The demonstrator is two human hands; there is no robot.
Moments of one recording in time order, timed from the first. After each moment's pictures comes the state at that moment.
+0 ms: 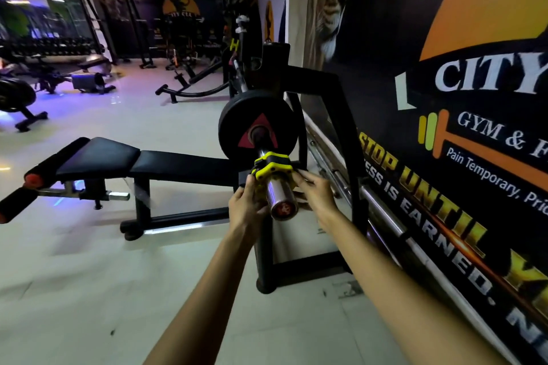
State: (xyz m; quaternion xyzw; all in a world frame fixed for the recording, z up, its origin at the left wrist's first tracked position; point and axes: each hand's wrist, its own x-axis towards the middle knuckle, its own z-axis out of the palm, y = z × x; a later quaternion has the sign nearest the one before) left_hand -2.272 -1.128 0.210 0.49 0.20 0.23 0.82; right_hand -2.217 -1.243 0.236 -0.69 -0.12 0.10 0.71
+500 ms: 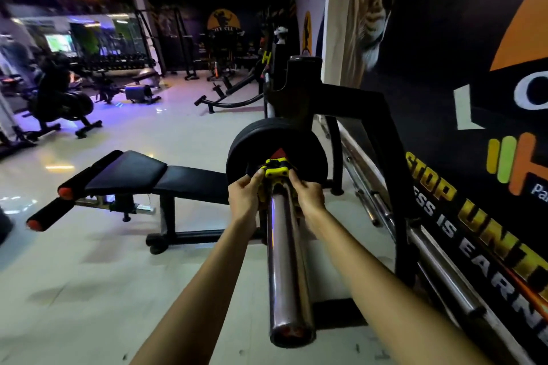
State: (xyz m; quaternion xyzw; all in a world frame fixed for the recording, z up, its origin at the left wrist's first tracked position) left_hand -2.122 -1.034 0.230 0.60 0.23 0.33 0.69; right_hand -2.067 -1.133 0.238 -0.73 -0.08 0.11 0.67
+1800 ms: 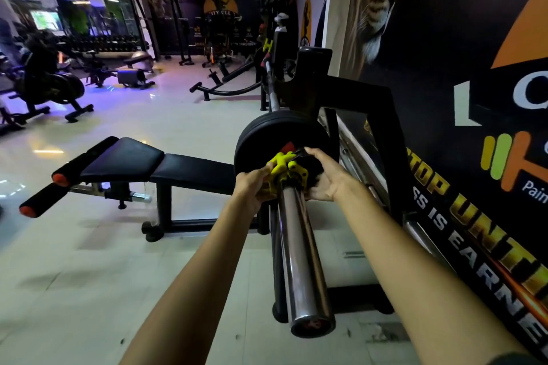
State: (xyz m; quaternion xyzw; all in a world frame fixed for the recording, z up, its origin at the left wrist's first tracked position) left_hand -2.116 -1.015 0.247 0.55 0.29 0.18 0.76; right_hand -2.033 -1.147 0.271 -0.58 0.02 0.39 0.71
